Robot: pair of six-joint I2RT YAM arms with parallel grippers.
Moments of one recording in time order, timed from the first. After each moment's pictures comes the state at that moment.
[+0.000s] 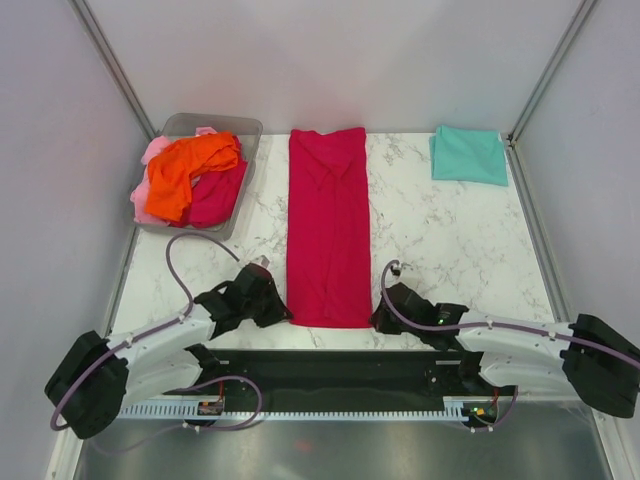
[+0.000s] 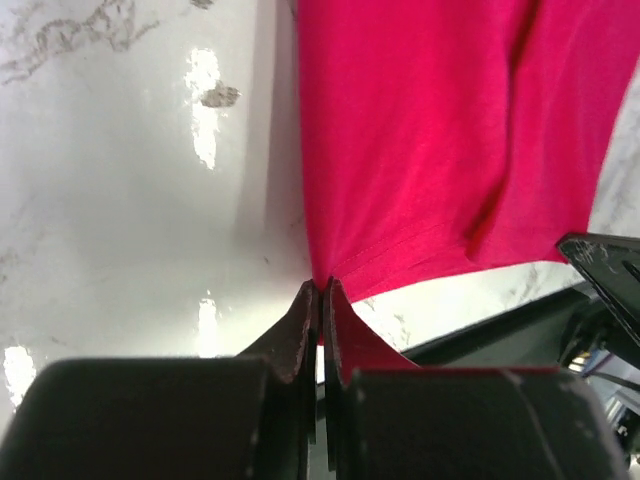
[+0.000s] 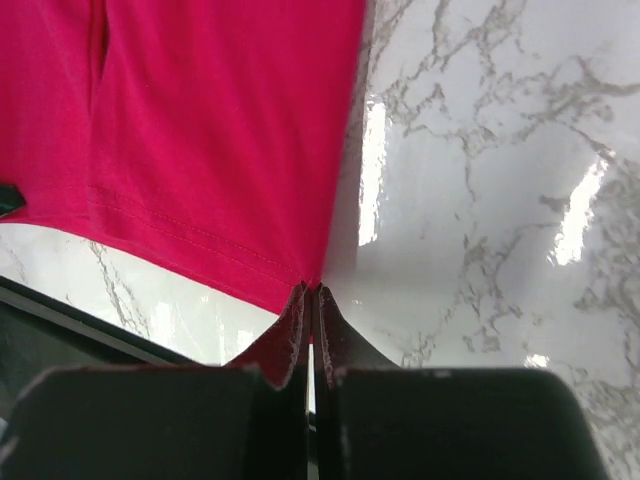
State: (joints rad) left arm -0.70 1.05 0.35 -0.23 0.06 -0.97; right arm 1.02 1.09 0.34 -0.10 0.22 1.00
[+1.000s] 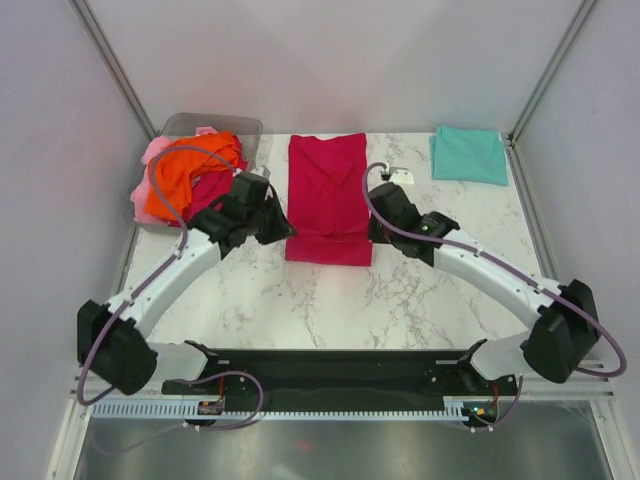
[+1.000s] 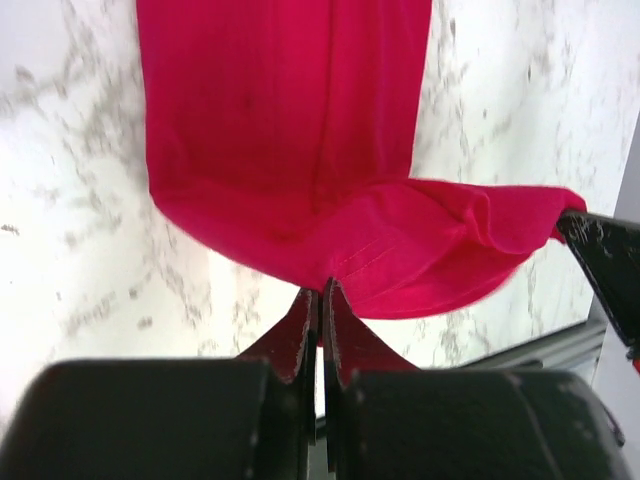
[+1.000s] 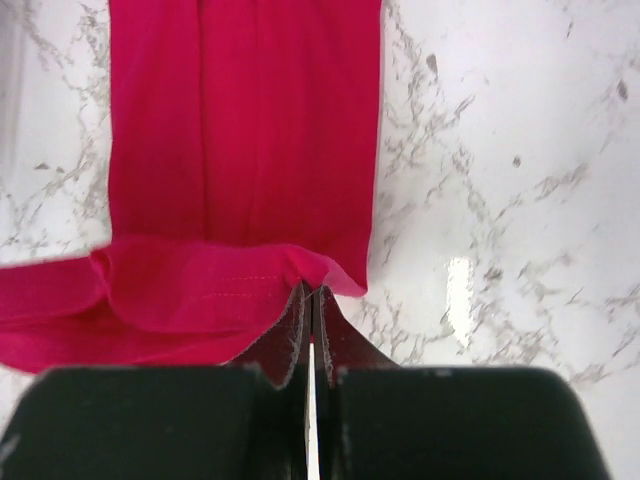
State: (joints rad) left arm -0.53 1.26 1.08 -0.59 0.05 -0.75; right arm 0.73 1.37 1.12 -0.53 0.38 0.66
